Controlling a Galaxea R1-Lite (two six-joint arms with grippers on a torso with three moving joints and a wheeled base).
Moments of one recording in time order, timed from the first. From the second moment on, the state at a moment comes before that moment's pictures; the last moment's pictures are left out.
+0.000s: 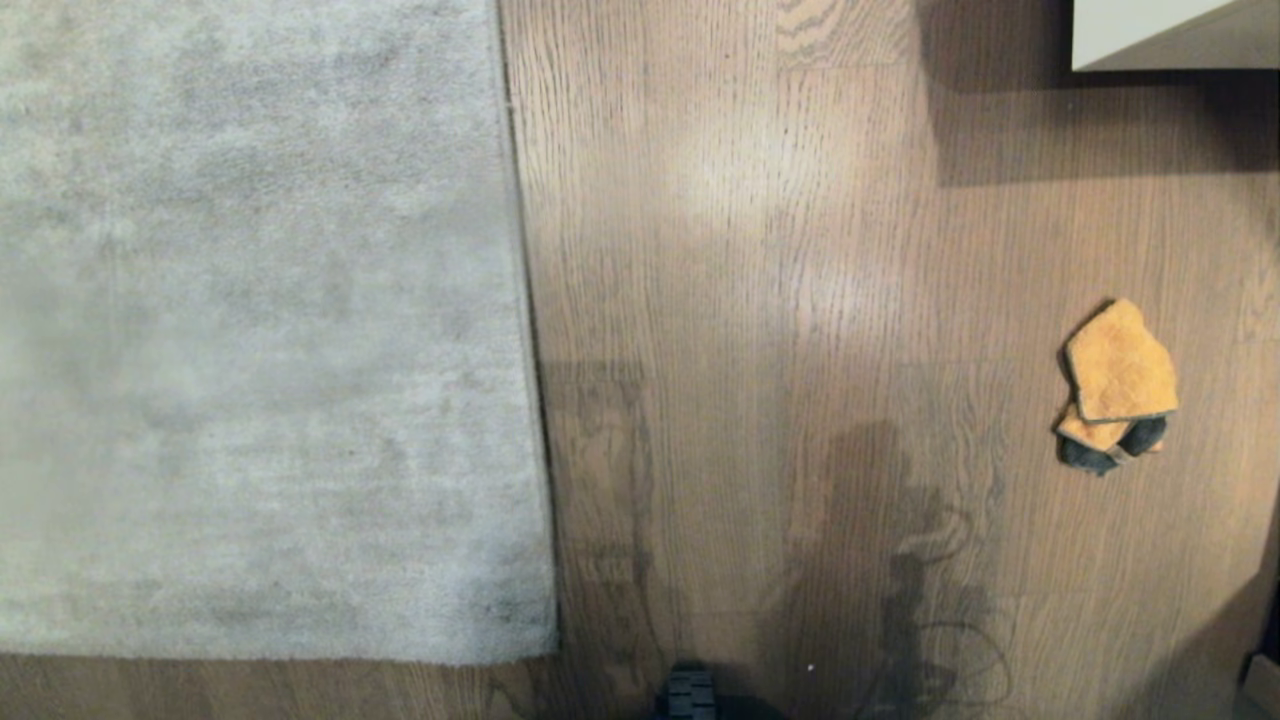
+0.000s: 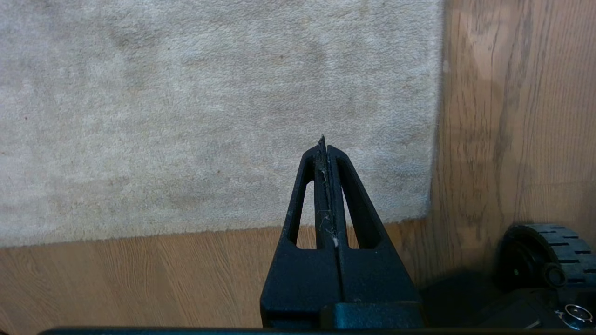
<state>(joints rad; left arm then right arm) 0.00 0.00 0.00 0.00 0.00 0.05 0.01 0.00 0.00 0.03 0.05 -0.11</state>
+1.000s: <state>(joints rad) 0.00 0.00 0.00 0.00 0.00 0.05 0.02 0.34 -0.22 0.04 0.06 -0.11</state>
